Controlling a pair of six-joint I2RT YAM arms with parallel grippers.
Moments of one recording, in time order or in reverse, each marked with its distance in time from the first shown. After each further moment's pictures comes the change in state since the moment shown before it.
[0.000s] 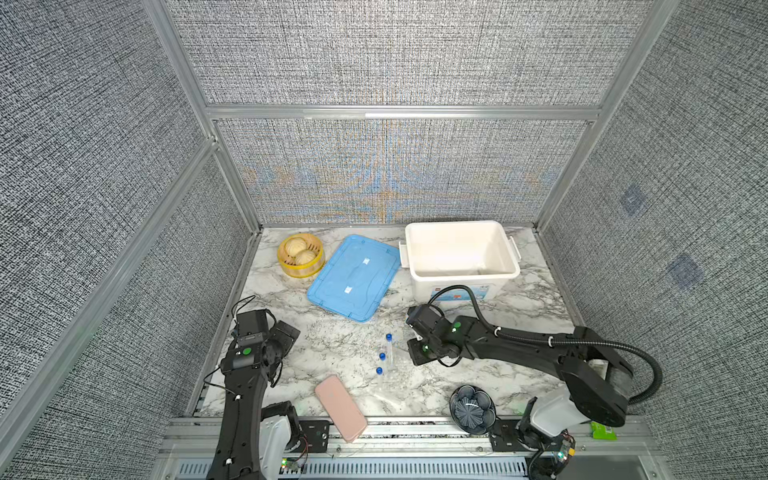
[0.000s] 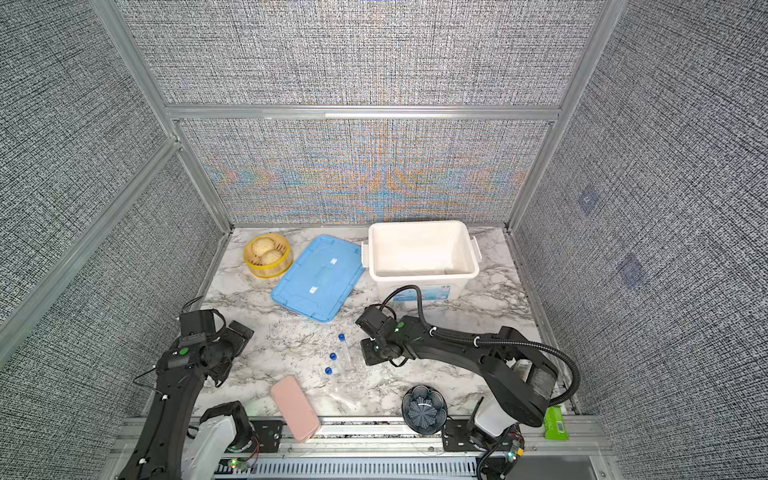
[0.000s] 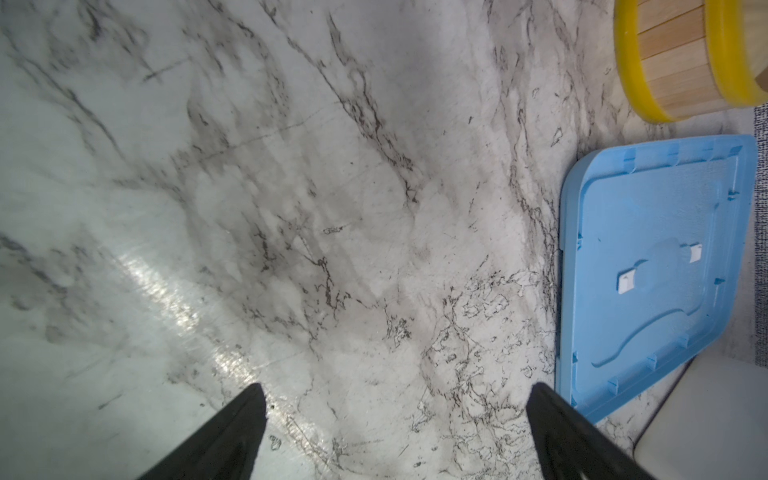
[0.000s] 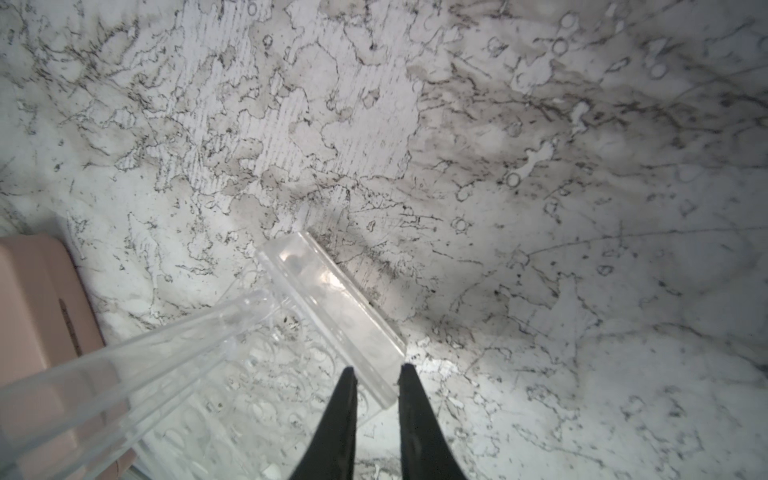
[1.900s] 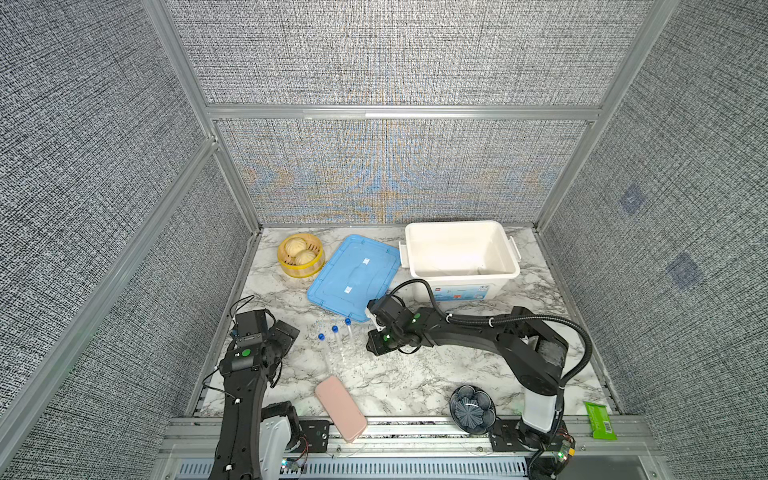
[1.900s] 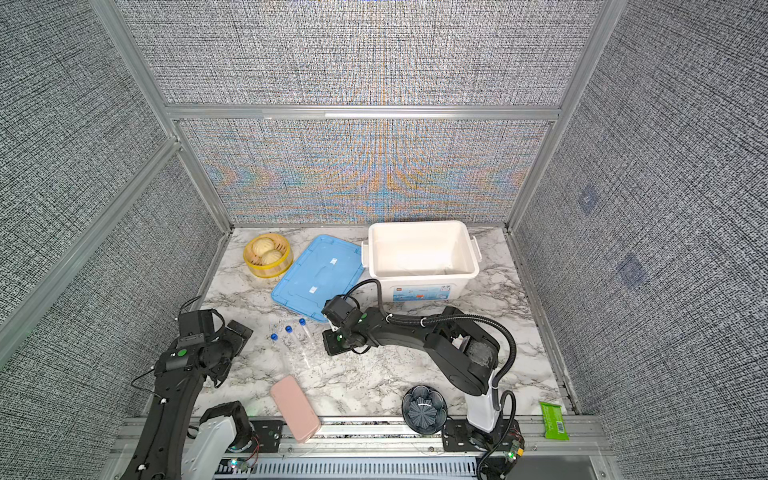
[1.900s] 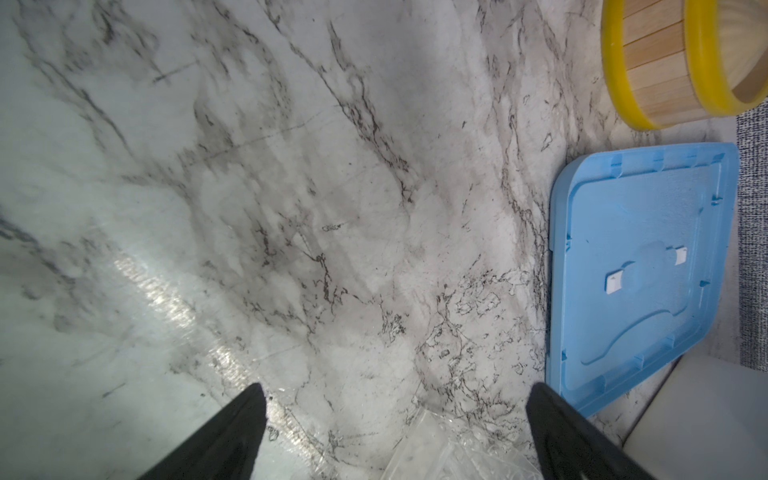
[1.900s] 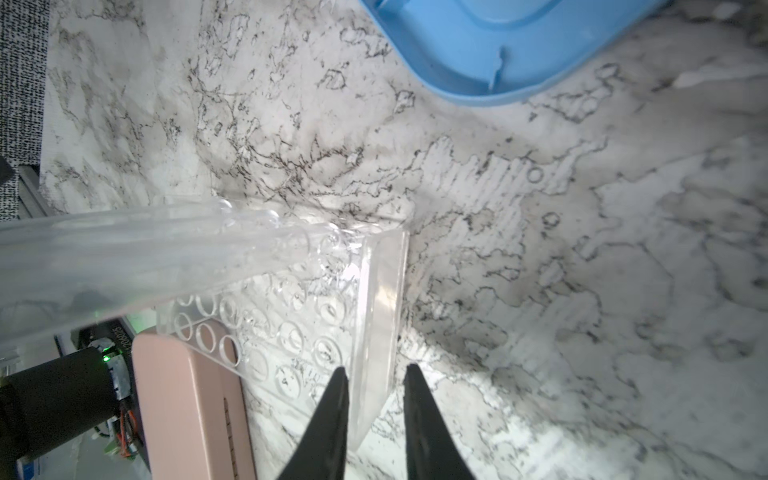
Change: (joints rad) left arm -0.003 -0.023 0.015 -0.024 -0.008 -0.015; right arm 0.047 0.338 0.286 0.193 -0.162 0.023
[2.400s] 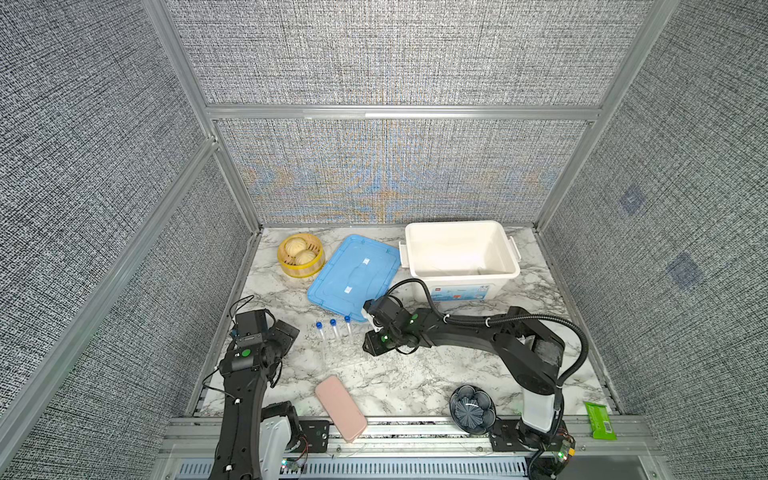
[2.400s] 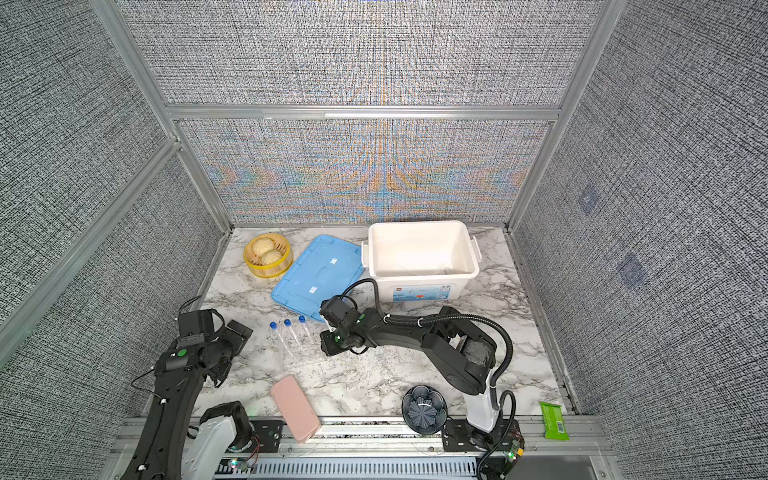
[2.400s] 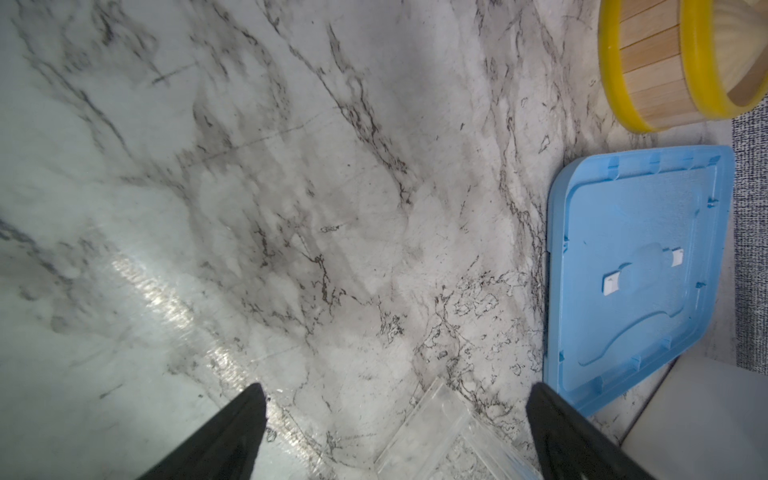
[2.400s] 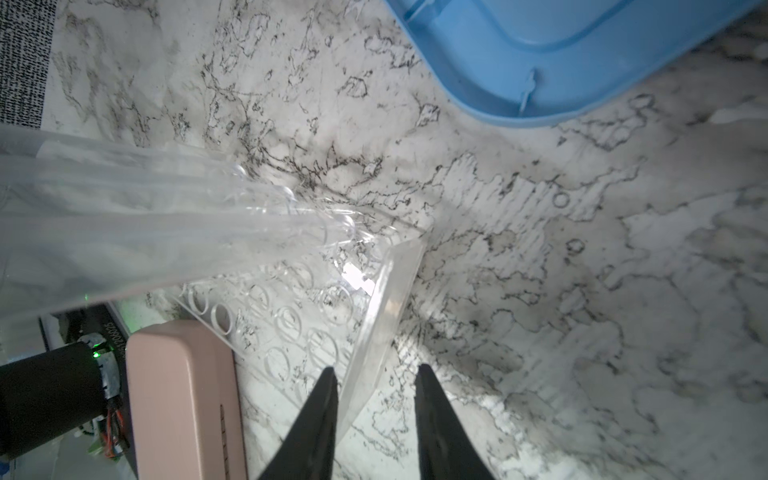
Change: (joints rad) left arm 0.000 0.000 -0.001 0.003 0.000 -0.006; right arm 0.011 0.033 0.026 0.031 -0.014 -0.044
